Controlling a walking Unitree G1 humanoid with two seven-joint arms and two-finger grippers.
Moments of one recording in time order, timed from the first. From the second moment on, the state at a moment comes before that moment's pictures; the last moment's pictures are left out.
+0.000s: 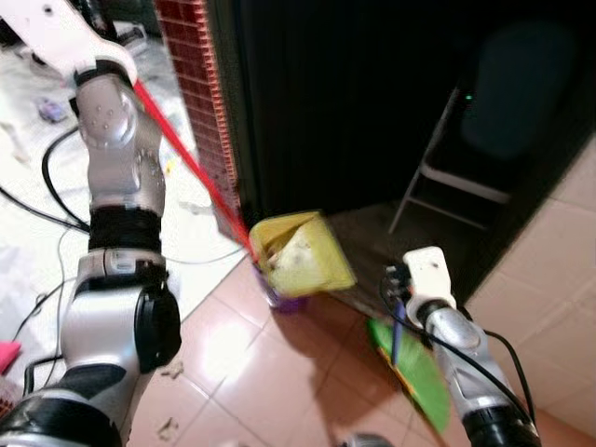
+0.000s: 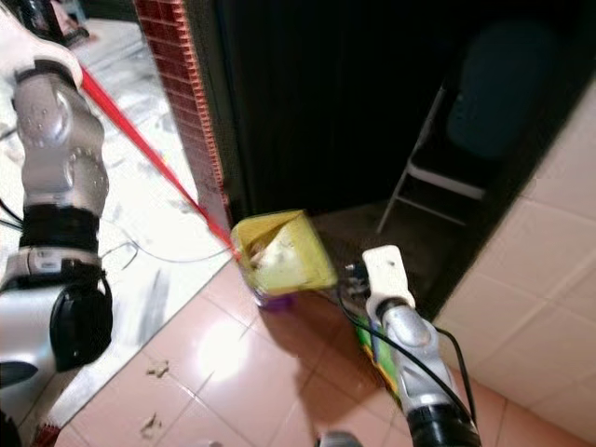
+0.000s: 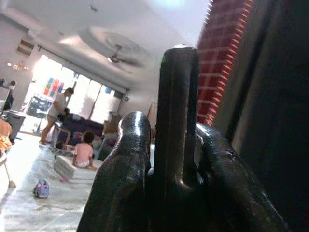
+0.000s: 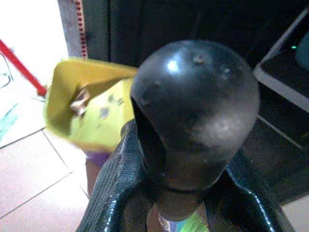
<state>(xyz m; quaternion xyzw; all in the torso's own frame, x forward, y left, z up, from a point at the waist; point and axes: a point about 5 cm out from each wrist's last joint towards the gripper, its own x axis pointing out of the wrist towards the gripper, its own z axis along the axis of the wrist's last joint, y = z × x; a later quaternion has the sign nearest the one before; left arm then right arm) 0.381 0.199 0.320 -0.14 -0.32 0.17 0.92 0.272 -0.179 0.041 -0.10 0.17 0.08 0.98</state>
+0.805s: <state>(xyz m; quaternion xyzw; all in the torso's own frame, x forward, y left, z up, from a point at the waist) 0.384 0.185 0.309 -0.10 -0.32 0.20 0.92 0.271 -0.175 0.036 -0.12 0.18 0.09 0.97</state>
